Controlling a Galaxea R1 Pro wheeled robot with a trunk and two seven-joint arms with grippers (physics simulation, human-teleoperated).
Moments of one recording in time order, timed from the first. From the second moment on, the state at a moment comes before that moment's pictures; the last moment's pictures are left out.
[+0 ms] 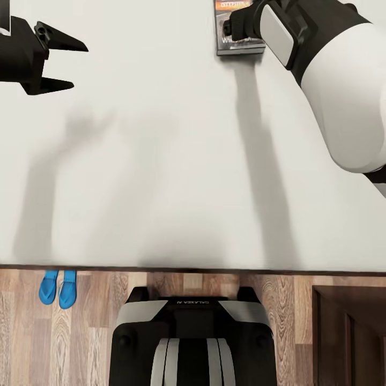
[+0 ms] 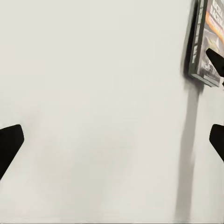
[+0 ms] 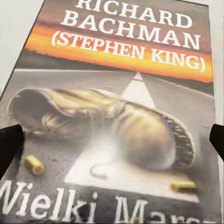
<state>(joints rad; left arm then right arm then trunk) -1.59 0.49 -0.16 -1.61 2.21 0.95 1.11 -2.17 0.15 0.14 -0.19 0.05 0.37 0.00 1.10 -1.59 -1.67</state>
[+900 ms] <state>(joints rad) -1.59 0.49 -0.16 -1.61 2.21 0.95 1.11 -2.17 0.15 0.14 -0.19 0.04 0.37 0.00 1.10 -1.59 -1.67</state>
